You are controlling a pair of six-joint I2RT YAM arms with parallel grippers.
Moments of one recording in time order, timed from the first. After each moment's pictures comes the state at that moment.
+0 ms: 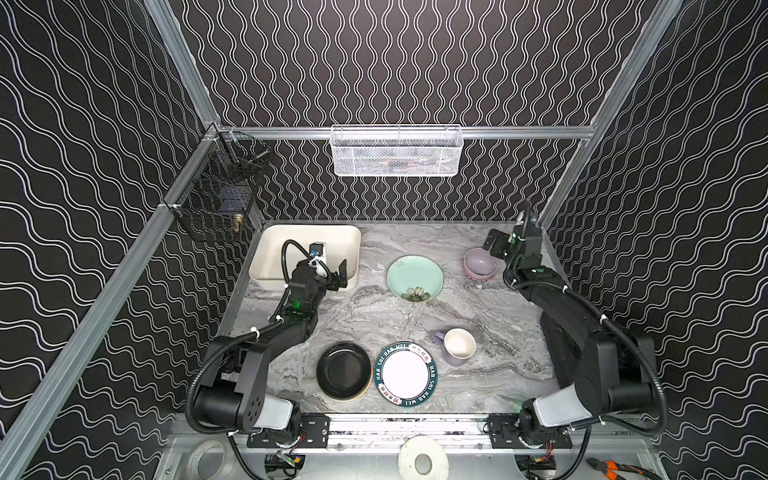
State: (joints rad) left arm -0.12 1.42 0.62 0.60 0.02 -0.05; right arm 0.12 1.54 1.10 0.00 0.19 0.35
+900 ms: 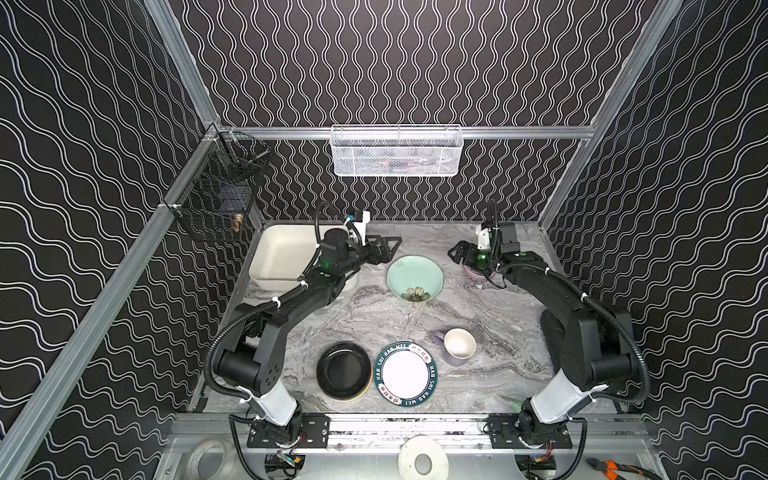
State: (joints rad) left arm -0.29 1.67 1.10 0.42 0.48 -0.47; right arm 0.20 1.68 1.26 -0.35 -0.30 0.50
